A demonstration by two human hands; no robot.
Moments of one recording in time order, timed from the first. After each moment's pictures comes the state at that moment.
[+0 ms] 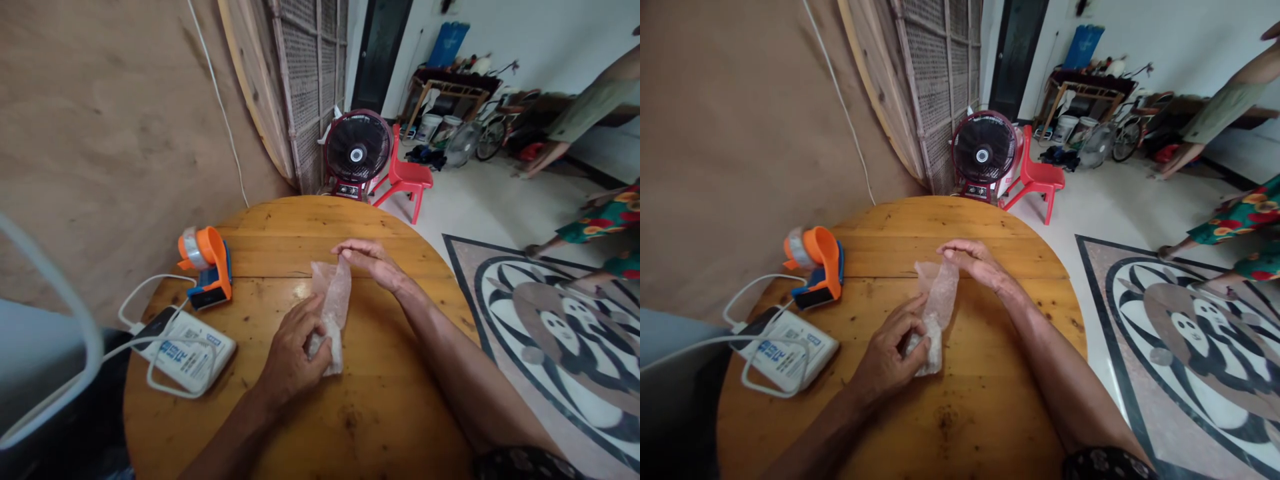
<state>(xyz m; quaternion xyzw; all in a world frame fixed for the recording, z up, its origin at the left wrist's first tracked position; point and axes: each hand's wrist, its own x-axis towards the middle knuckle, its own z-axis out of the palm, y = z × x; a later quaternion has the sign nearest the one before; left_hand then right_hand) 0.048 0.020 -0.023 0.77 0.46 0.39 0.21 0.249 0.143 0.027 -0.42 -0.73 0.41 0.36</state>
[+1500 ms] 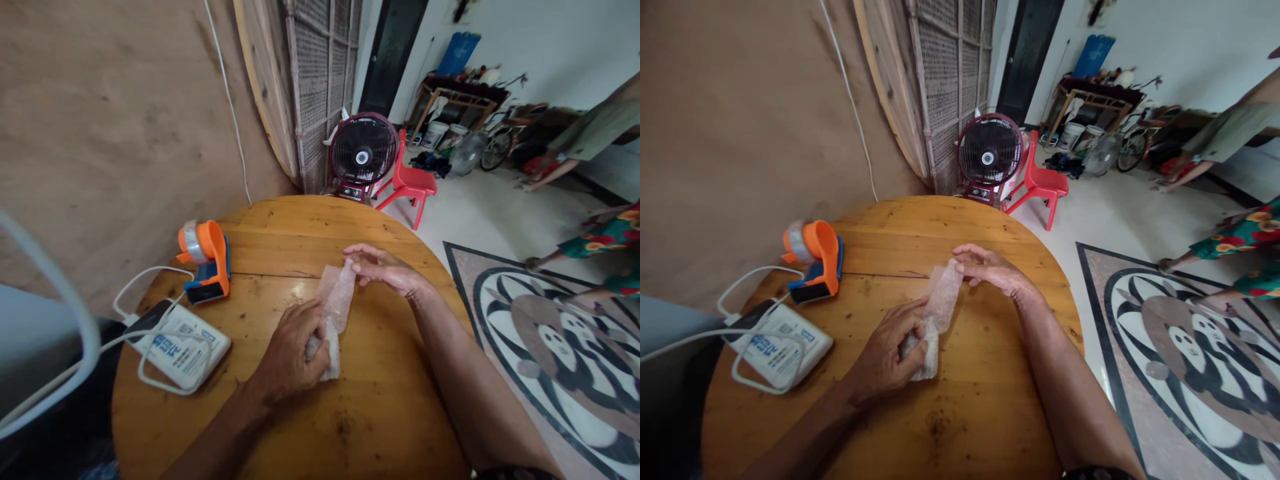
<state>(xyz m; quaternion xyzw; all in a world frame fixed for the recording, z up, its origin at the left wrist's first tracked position) 0.047 0.026 -0.020 0.80 0.42 0.38 0.23 0.279 0.146 0.025 -0.44 -0.61 0.60 0.26</state>
